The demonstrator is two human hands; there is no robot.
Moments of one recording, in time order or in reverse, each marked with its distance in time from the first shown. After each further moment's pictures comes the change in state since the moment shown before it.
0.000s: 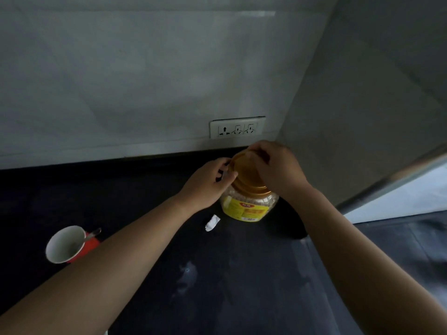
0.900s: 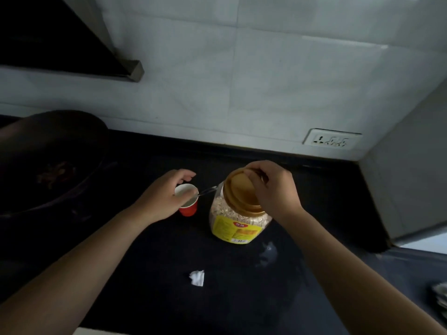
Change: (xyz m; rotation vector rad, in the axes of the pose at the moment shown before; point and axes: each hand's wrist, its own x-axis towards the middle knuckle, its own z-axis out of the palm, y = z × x) left_hand -0.245 -0.131 -0.179 0.188 0.332 -0.187; right_hand -0.074 -0.179 0.153 0.118 -0.050 -0.238
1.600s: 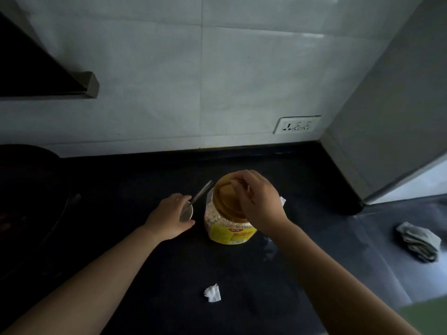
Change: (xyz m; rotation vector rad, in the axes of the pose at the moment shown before) left_hand 0.053 -0.075 0.047 0.280 -0.351 0.087; right_hand -0.018 -0.022 0.049 -0.138 0.126 0.127
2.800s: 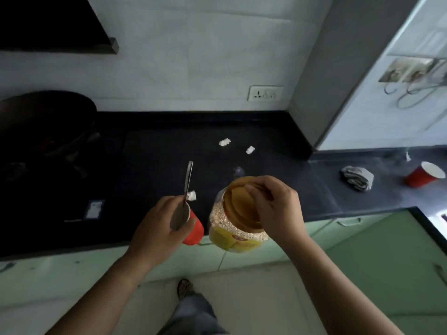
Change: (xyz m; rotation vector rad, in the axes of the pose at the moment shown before) left_hand -0.314 0.123 0.082 -0.358 0.428 0.152; right_hand -0.285 -0.058 -0.116 0.164 0.189 -0.022
